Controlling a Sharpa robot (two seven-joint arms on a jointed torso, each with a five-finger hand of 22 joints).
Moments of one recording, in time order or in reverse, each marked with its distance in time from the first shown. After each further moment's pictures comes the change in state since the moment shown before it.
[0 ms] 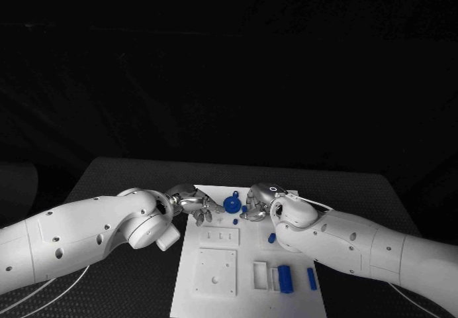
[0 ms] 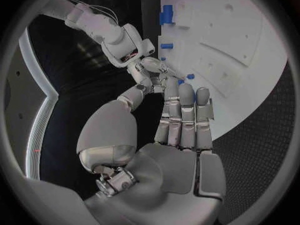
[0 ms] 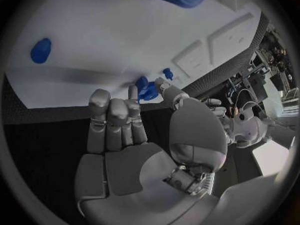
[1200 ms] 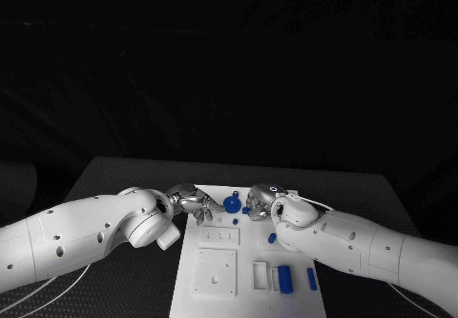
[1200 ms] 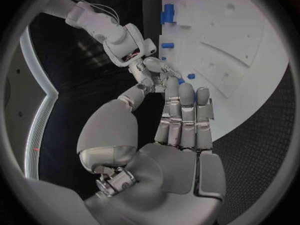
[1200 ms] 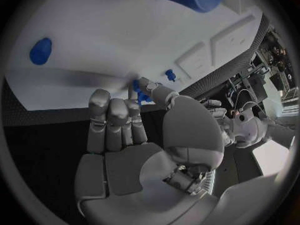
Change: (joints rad) left arm 0.004 0.000 0.000 -0.006 0.013 0.002 -0.001; left_hand 0.012 0.012 -0.008 0.008 0.000 -0.012 0.009 0.000 -0.001 0.000 0.000 -0.010 -0.001 0.003 0.004 -0.008 0.000 0.000 0.000 0.000 -0.008 -0.001; right arm 0.000 0.008 0.000 -0.023 0.015 0.000 0.032; right_hand 0.128 0.086 0.190 -0.115 0.000 -0.001 0.006 -0.012 -0.004 -0.002 0.005 -0.013 0.014 0.001 0.002 -0.004 0.001 0.003 -0.005 0.009 0.000 0.000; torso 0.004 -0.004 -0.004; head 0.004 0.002
